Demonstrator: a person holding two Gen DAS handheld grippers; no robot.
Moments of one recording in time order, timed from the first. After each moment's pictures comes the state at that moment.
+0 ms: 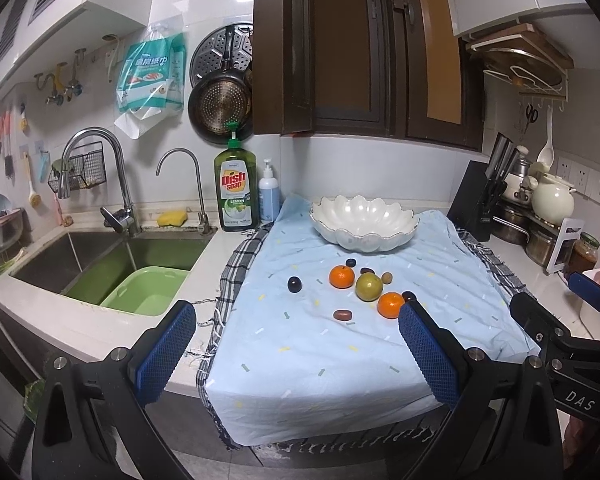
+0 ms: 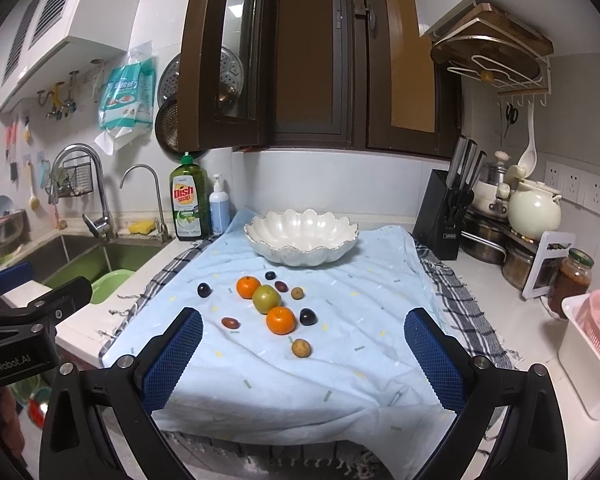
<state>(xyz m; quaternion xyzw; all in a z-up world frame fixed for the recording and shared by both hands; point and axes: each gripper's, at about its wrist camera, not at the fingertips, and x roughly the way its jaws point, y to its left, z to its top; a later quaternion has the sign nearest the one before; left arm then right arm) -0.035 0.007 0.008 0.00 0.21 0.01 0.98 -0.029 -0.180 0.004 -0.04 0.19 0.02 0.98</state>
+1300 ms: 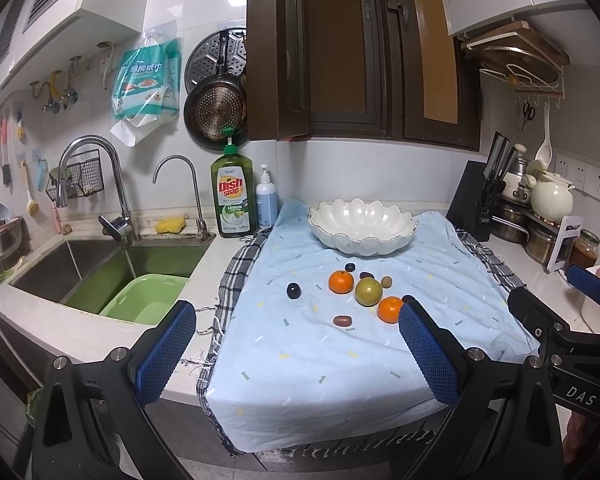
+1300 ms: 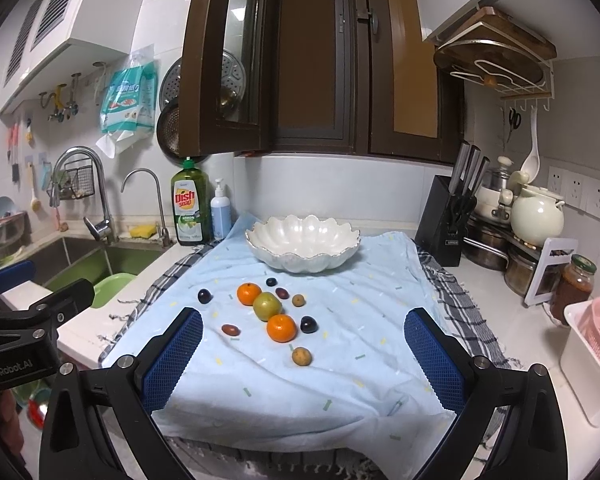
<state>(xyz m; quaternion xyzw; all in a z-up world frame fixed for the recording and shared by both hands) -0.028 0.005 0.015 0.00 0.21 0.01 0.98 -0.023 -0.177 0.009 -0.04 0.19 0.02 0.98</state>
